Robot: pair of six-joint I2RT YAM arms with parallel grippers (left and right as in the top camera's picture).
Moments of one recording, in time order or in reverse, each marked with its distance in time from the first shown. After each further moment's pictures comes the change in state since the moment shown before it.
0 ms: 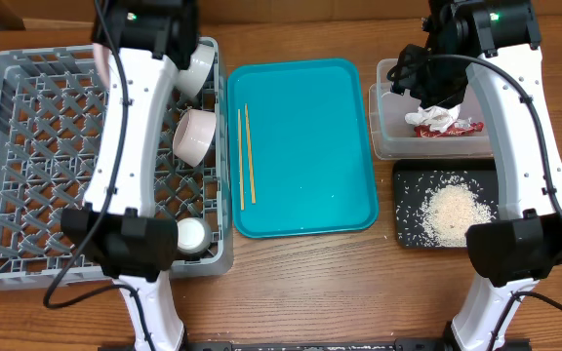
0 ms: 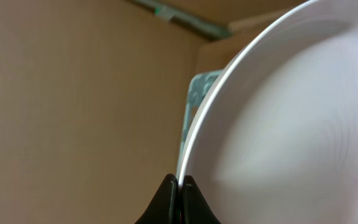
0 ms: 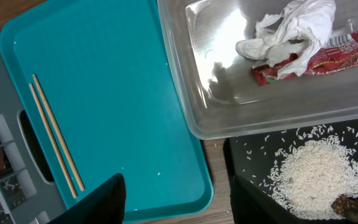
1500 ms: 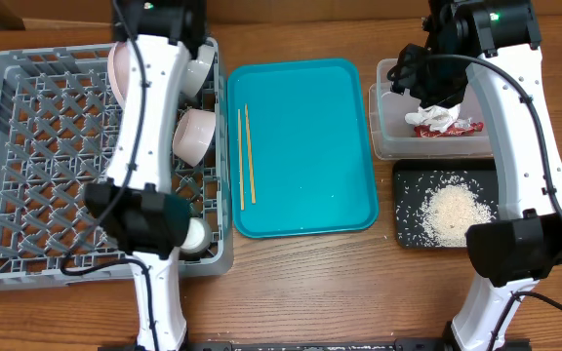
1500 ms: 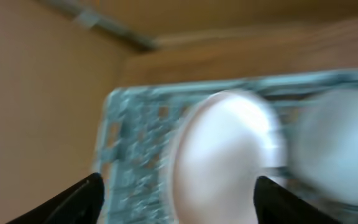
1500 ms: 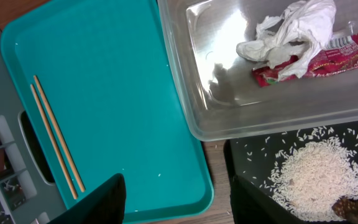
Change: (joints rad) left arm -0.059 0.149 0.190 -0.039 0.324 -0.188; right arm 0.000 0.000 0.000 0.005 0.000 0.000
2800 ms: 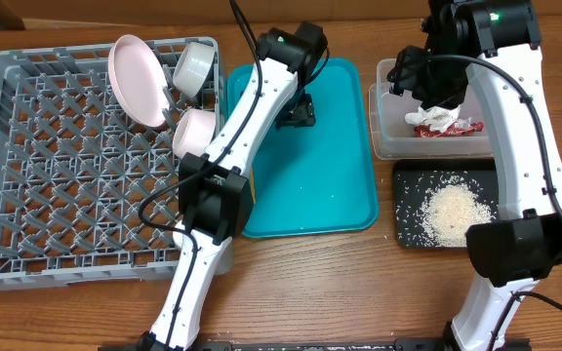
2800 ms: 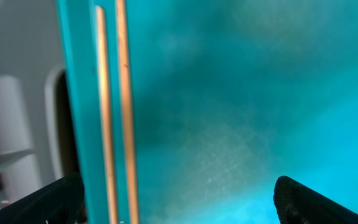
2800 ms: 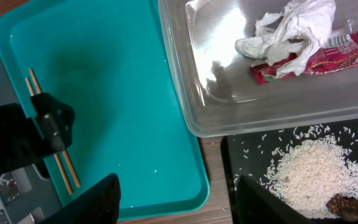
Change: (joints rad) left arm -0.256 0.335 0.037 -0.323 0.501 -0.645; right arm 0.000 0.000 0.000 -0.016 0.000 -0.024
